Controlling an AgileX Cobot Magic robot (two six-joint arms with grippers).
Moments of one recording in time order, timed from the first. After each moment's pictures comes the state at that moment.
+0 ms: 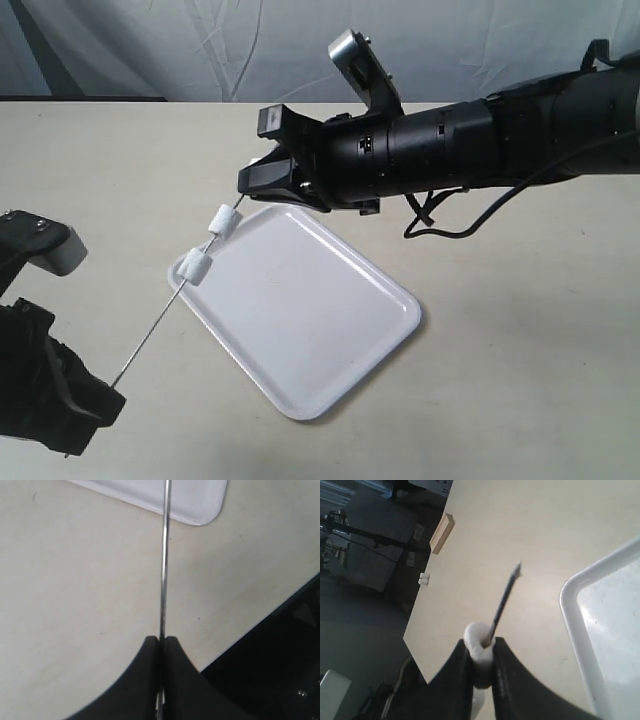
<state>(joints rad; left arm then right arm) -0.41 1.01 -0.54 -0.50 0.94 0.37 0.53 1.74 -1.00 1.72 0.70 -1.03</state>
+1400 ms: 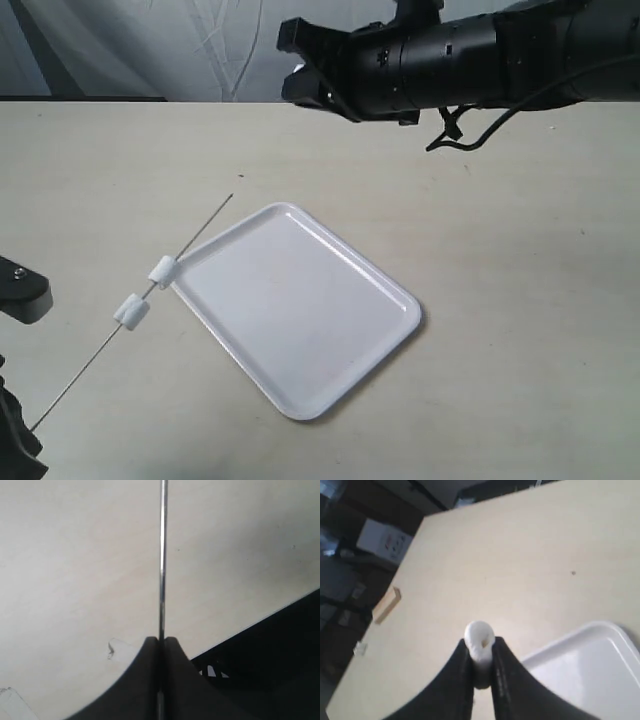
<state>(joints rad) -0.41 1.01 -0.53 -0.20 1.07 0.19 0.49 1.74 -1.19 1.45 0.47 -0.87</state>
